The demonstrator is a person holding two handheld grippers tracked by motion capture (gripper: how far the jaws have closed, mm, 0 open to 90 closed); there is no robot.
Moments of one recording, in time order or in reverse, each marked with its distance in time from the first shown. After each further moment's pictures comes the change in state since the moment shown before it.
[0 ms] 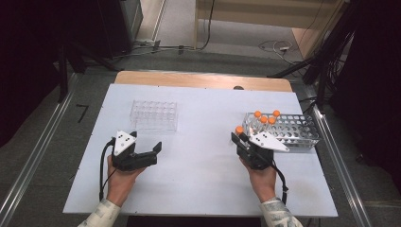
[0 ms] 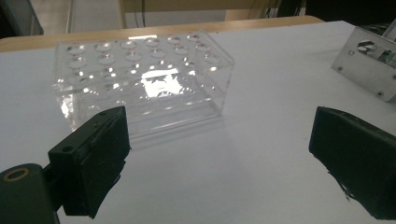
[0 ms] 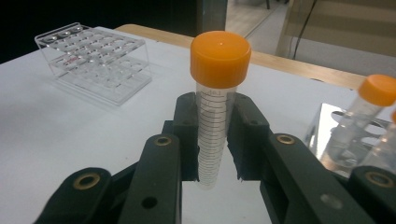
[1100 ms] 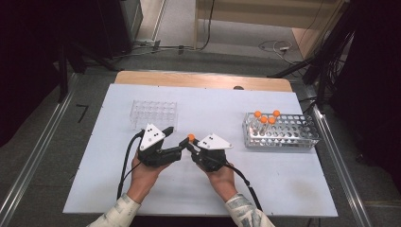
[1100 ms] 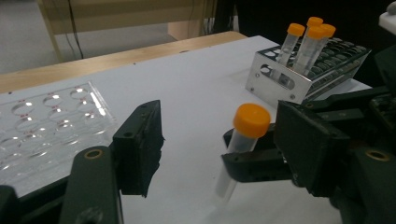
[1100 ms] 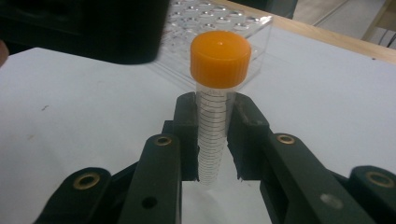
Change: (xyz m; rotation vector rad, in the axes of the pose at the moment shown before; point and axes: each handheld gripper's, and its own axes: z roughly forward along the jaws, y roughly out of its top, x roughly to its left) left arm -0.059 0.036 0.018 -0.024 -0.230 0.089; right arm 0.095 -0.002 0.069 0.083 0.214 -0.096
